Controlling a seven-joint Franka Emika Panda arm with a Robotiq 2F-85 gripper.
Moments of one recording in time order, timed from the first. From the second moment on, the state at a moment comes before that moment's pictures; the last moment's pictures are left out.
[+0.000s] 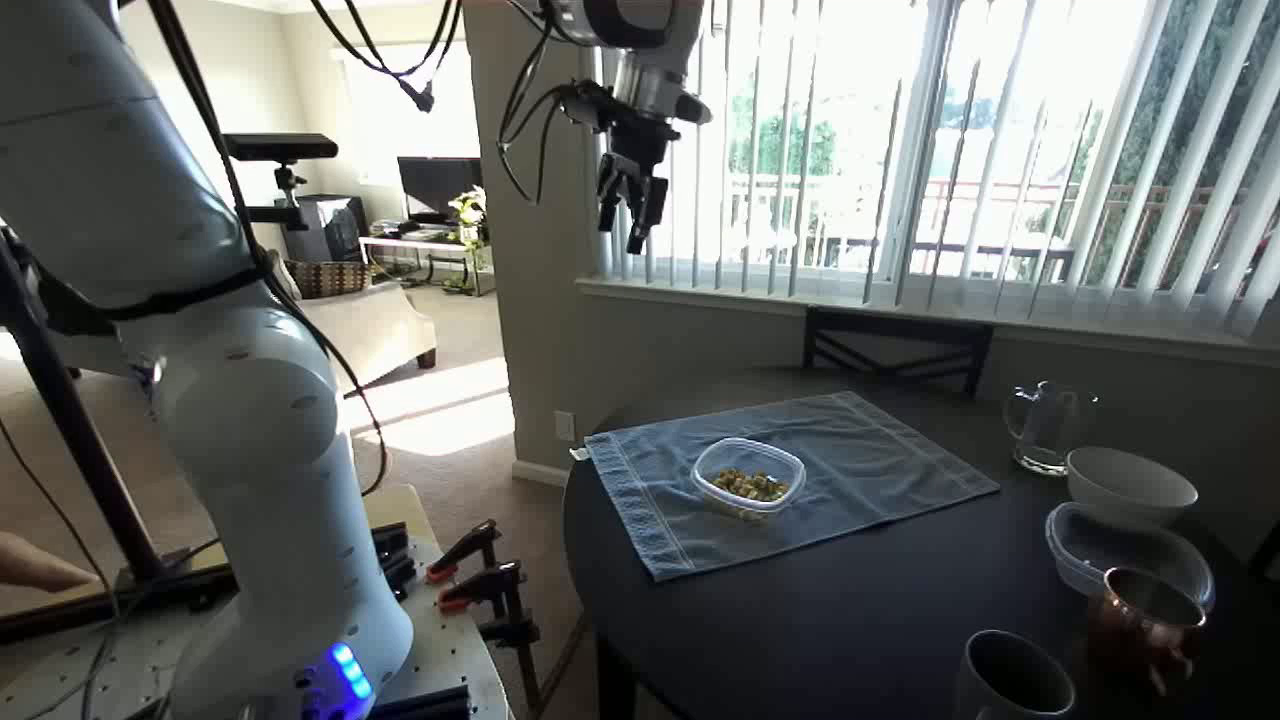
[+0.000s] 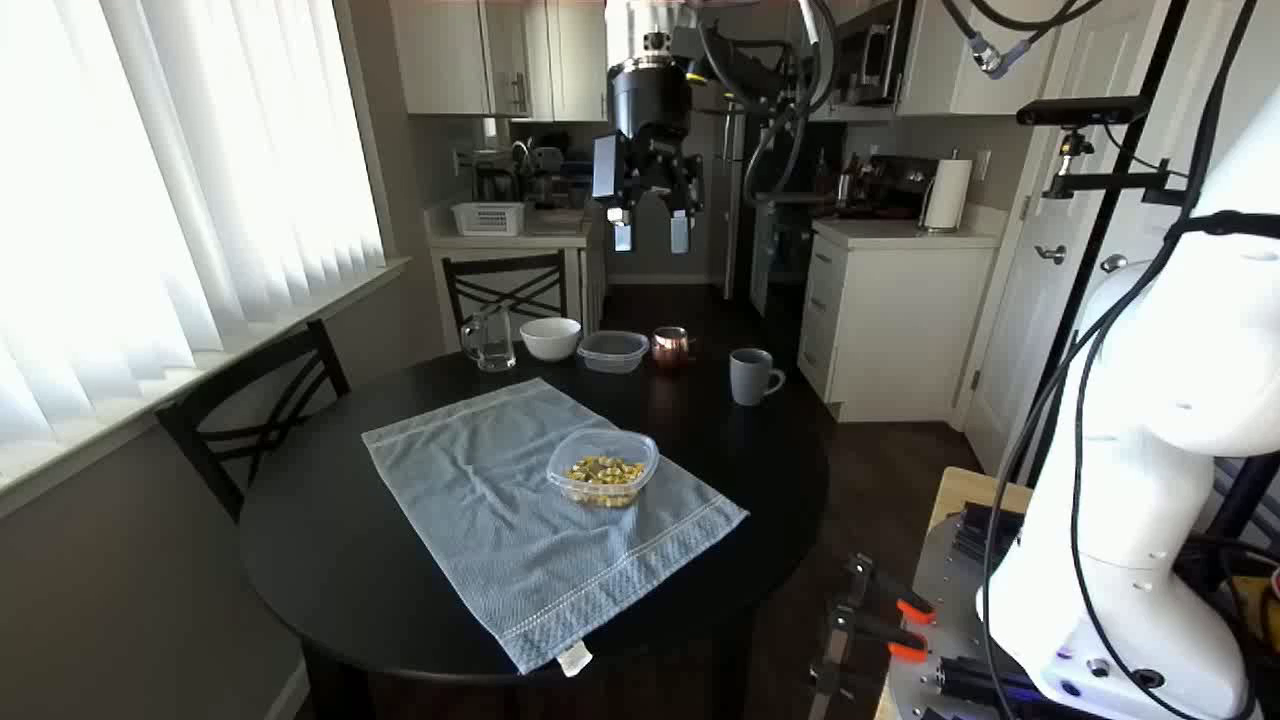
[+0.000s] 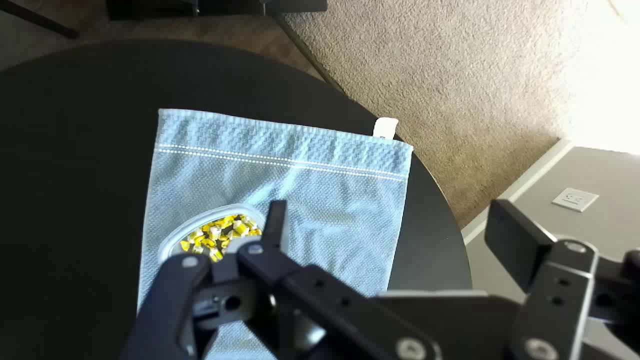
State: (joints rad) arm 0.08 -0.26 0.07 -2.07 0.22 1.68 0.20
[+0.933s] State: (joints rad) arm 0.08 -0.25 0.07 -2.05 0.18 1.69 0.18
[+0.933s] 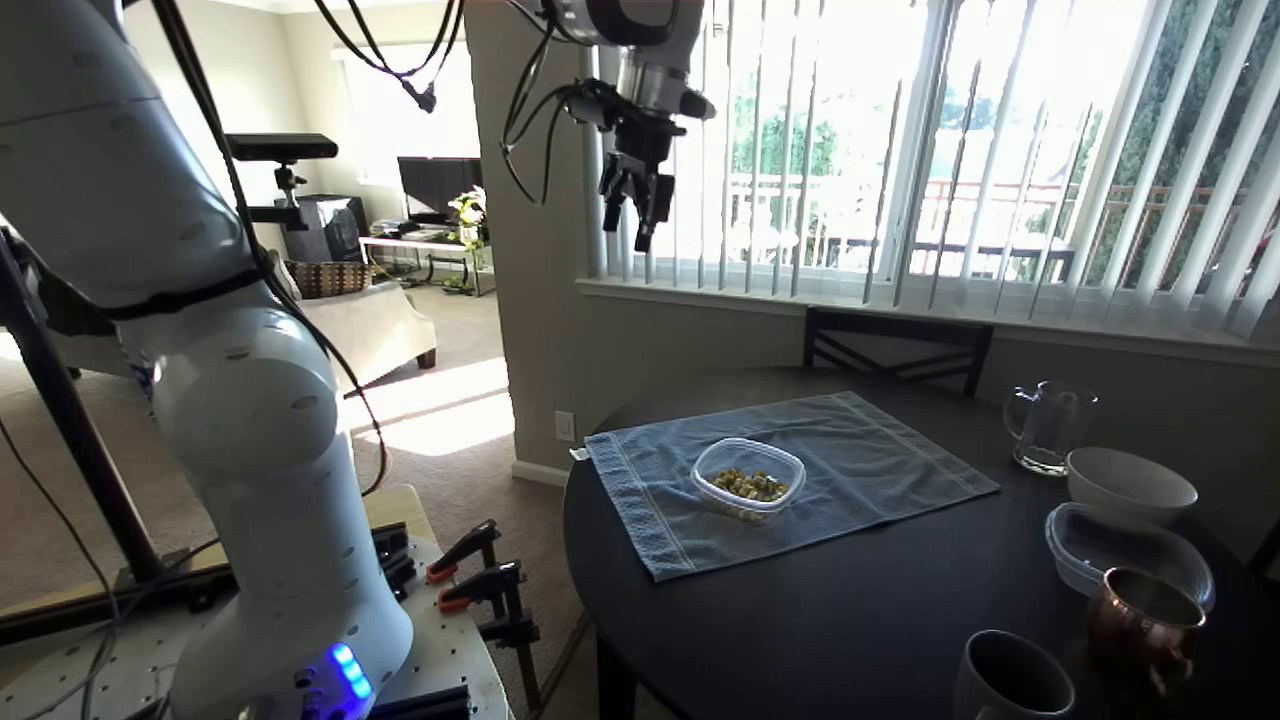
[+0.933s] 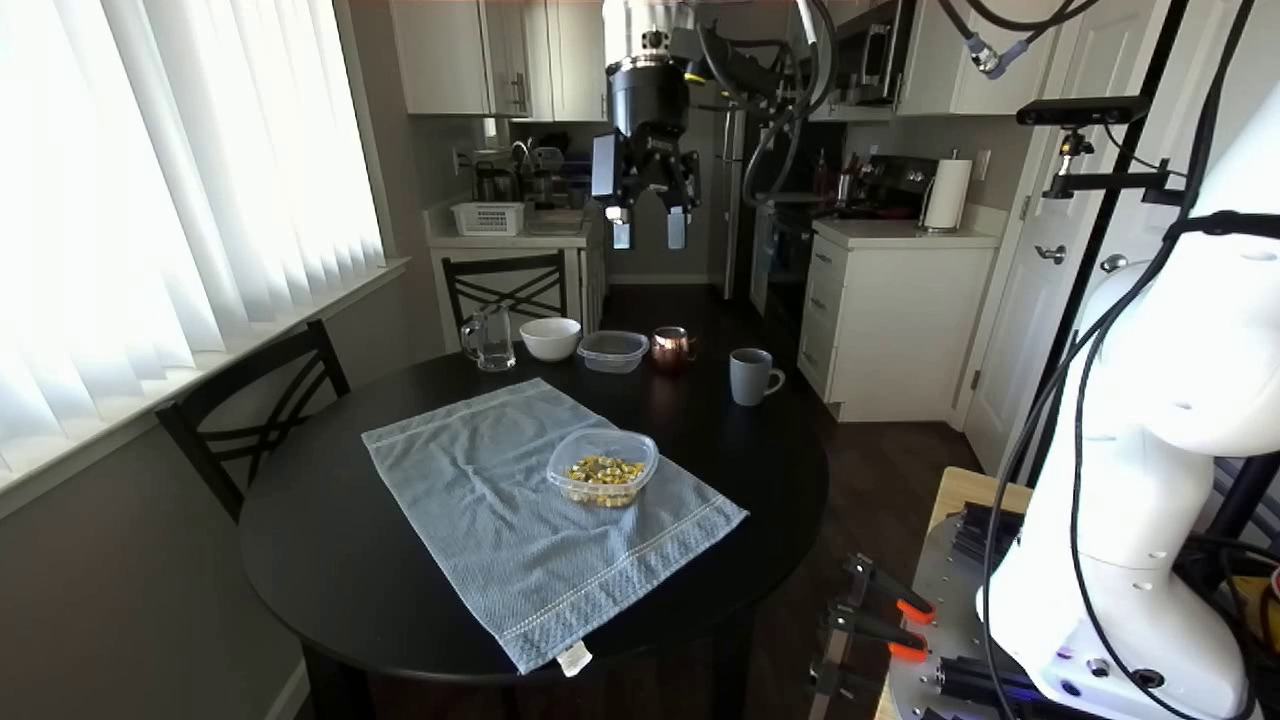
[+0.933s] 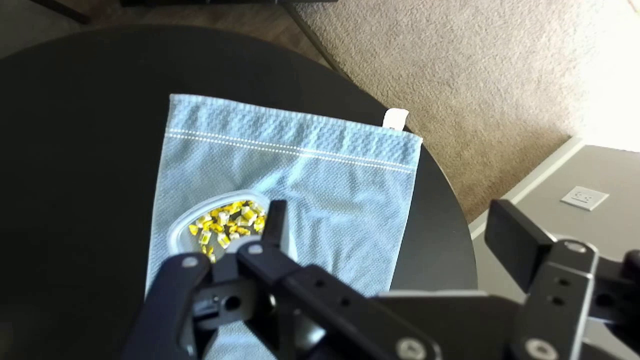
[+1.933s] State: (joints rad) arm 0.21 0.45 0.08 -1.86 -0.29 2.06 0.43
